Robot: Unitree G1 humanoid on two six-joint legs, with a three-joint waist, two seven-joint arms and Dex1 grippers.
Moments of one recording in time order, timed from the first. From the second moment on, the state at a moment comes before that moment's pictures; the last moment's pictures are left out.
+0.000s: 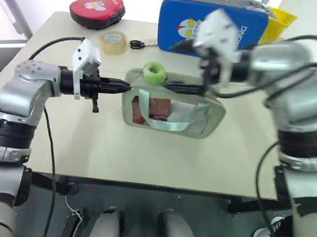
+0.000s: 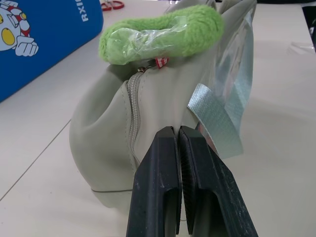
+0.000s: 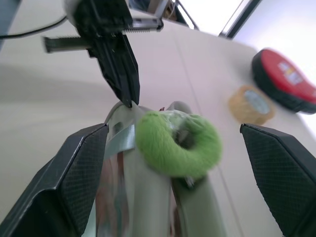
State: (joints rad) left arm -0.76 0.73 0.01 0.14 -0.39 0.44 -1.23; right arm -1.16 -0.54 0.32 0.02 0.21 0.64 1.04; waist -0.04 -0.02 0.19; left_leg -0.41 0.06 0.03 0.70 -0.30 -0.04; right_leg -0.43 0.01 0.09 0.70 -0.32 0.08
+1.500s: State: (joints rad) left arm -0.65 0.76 0.04 0.00 -0.45 0.52 -1.13; right arm -0.53 -0.97 0.04 -0.20 0.15 0.87 0.84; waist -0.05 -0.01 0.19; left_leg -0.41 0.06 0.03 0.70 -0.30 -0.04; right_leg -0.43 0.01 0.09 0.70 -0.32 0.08
